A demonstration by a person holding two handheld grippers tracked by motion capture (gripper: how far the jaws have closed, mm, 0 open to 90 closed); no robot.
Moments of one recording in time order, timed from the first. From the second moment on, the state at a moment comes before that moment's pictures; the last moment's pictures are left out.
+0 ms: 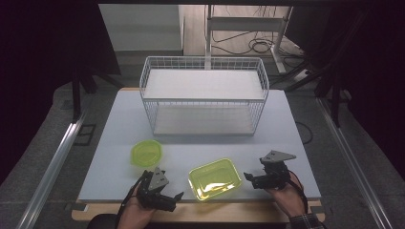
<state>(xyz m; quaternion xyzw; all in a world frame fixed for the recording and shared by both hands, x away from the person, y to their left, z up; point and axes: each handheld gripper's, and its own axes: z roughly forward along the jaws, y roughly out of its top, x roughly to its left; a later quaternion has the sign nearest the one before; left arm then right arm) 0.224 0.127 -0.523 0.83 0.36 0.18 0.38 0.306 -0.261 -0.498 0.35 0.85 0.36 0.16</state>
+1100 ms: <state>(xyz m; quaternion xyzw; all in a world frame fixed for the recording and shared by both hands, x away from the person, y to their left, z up) 0.223 0.125 -0.526 0.84 0.35 0.21 0.37 0.317 -0.242 -0.478 0.38 0.82 0.42 0.02</state>
